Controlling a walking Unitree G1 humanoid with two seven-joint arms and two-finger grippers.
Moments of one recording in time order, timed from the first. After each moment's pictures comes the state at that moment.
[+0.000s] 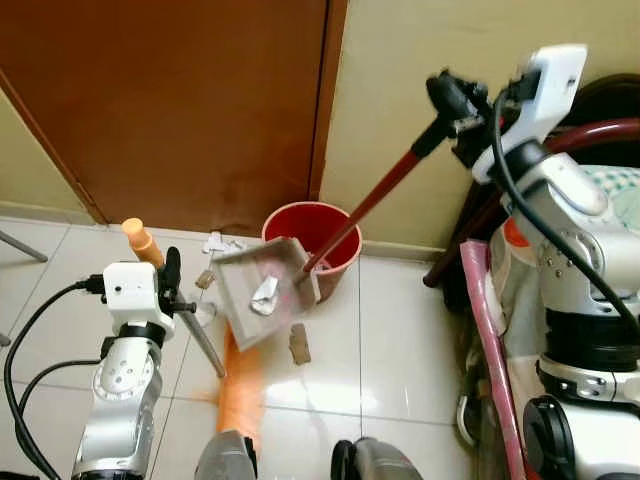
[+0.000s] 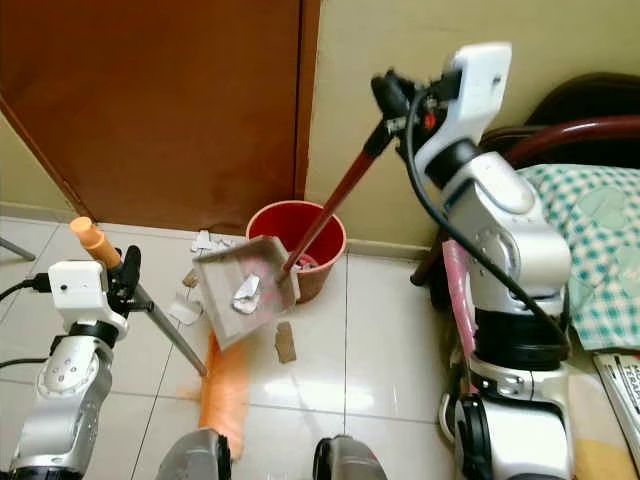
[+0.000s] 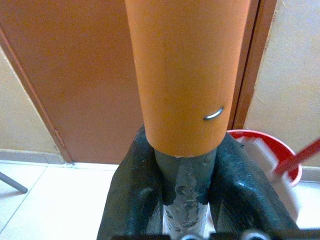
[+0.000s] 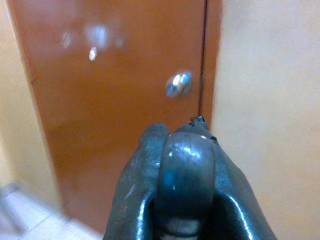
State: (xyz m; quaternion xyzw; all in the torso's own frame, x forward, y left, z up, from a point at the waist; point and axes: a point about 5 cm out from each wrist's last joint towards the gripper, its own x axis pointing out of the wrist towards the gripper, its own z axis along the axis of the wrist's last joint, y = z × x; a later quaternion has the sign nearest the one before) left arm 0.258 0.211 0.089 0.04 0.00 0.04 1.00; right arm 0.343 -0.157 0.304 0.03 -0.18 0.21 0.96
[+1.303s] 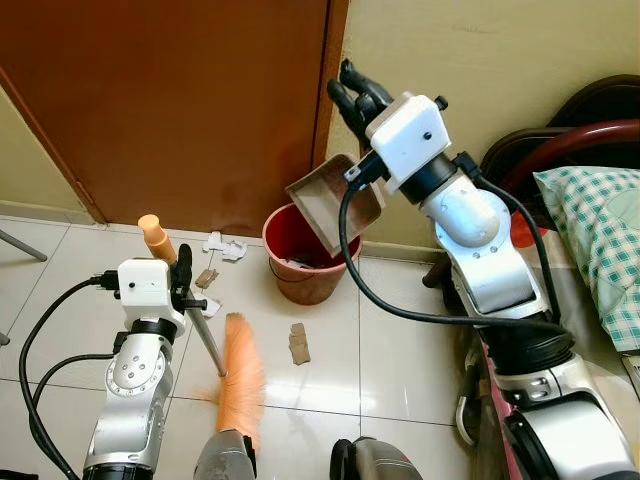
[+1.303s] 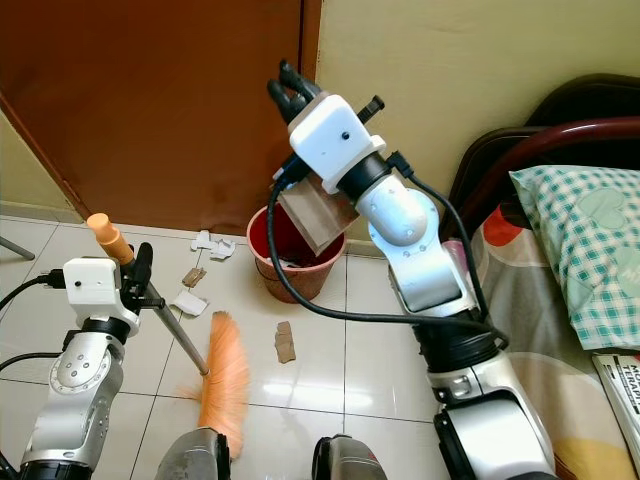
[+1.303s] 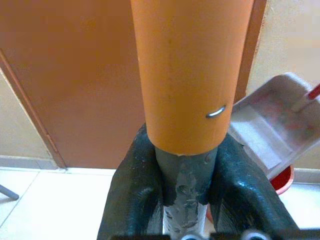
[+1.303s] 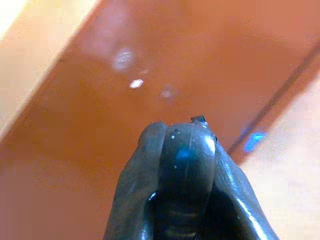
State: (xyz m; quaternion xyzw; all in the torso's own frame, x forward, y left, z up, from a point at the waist) left arm 0.264 0.199 0.090 0.04 0.00 0.02 1.00; right arm 0.326 -0.085 0.285 -0.24 -0.36 0.22 0.87
